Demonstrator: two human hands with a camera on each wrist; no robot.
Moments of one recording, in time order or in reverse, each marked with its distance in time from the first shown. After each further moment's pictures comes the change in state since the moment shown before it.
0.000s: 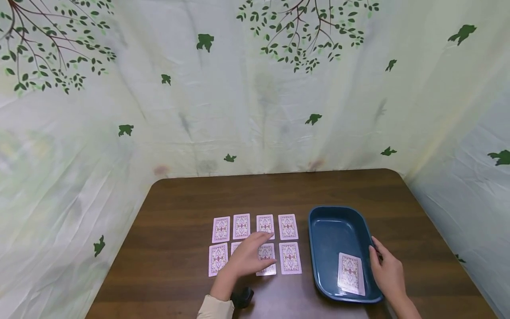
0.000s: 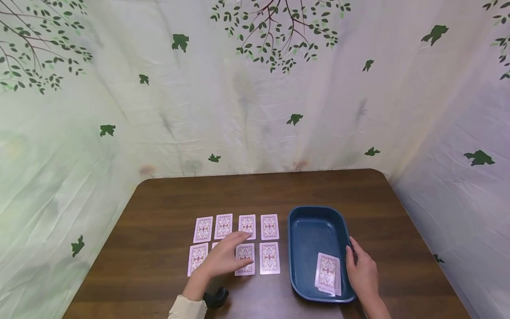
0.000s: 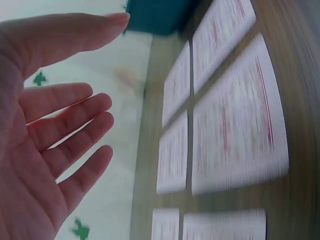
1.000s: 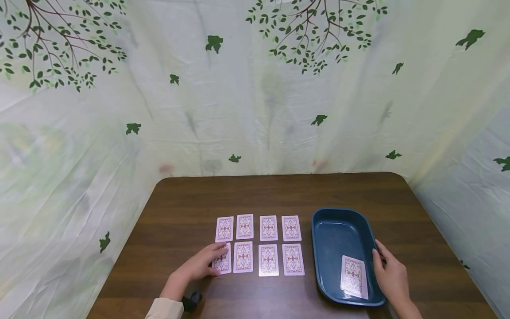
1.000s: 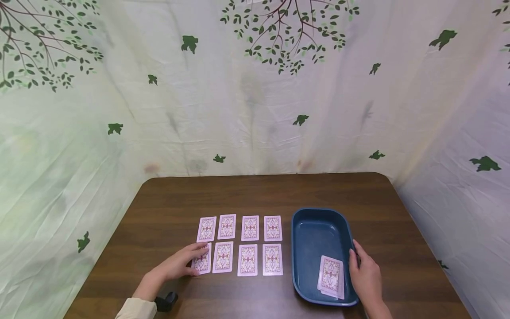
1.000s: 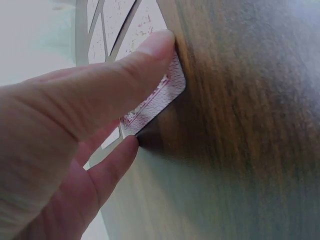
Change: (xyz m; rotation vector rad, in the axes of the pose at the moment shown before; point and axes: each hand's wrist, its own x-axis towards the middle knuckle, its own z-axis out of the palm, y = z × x) left_hand -0.088 -0.105 -0.053 -0.035 -0.298 -0.099; right_hand -0.007 -0.007 0.001 -0.005 0.020 -0.032
